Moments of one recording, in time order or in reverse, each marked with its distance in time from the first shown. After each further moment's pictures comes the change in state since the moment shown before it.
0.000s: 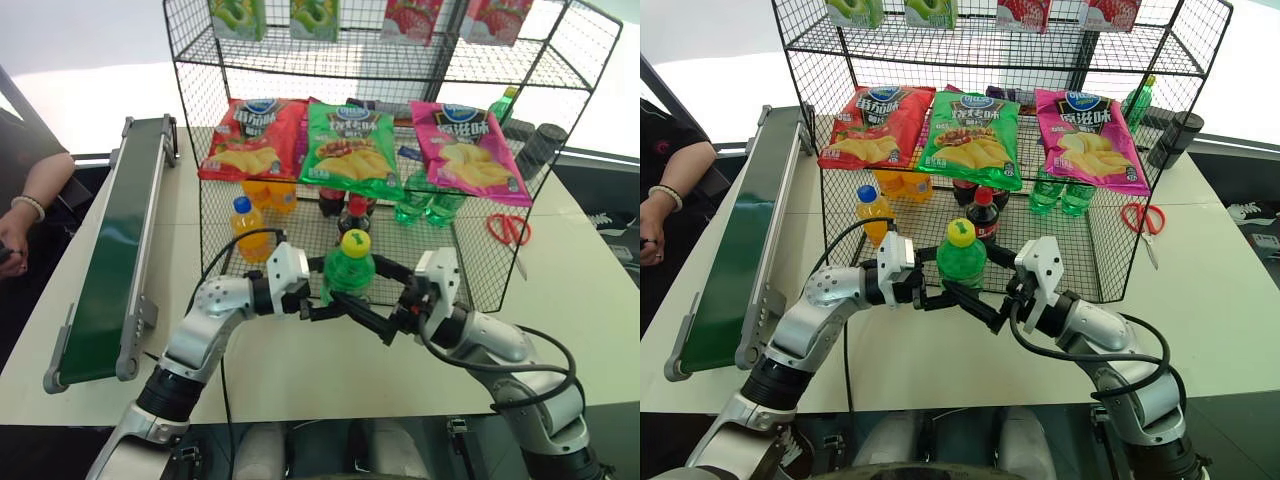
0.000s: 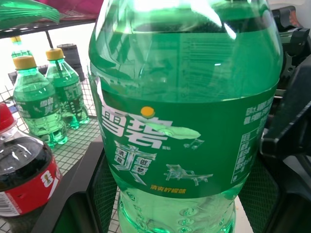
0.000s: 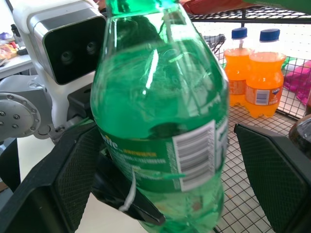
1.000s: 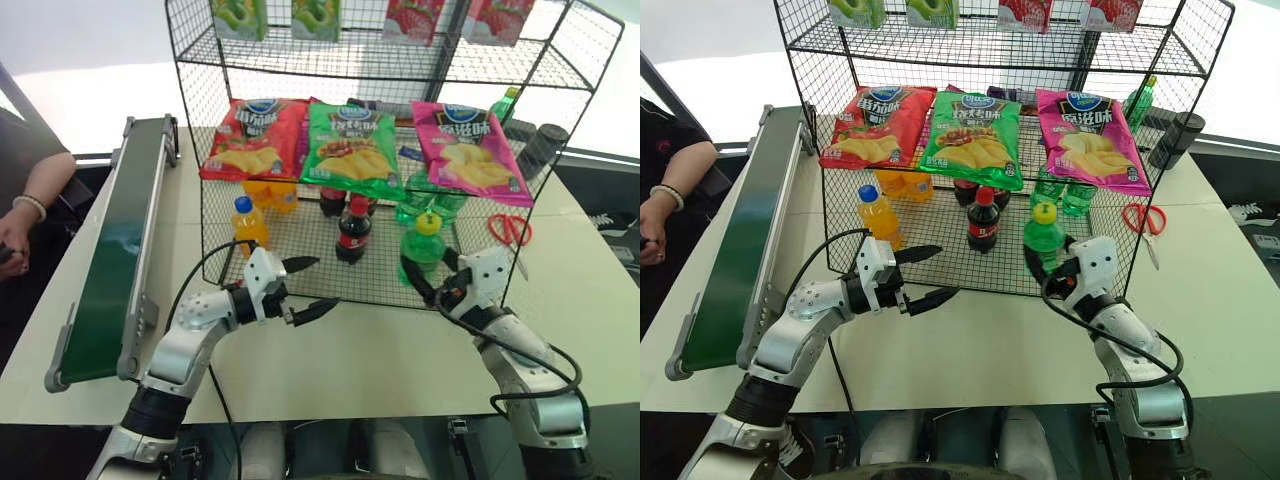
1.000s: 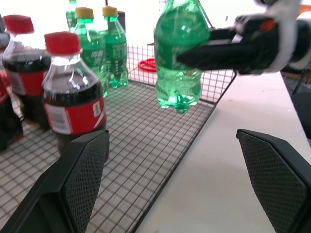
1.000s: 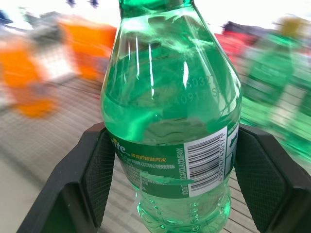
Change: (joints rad) left arm 0.114 0.023 0.090 -0.029 -0.007 0.050 0.092; right arm 0.040 0.117 -0.197 0.326 -0.300 -0.271 -0.297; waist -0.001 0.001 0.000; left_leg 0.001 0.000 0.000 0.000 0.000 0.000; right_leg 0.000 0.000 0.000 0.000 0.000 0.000
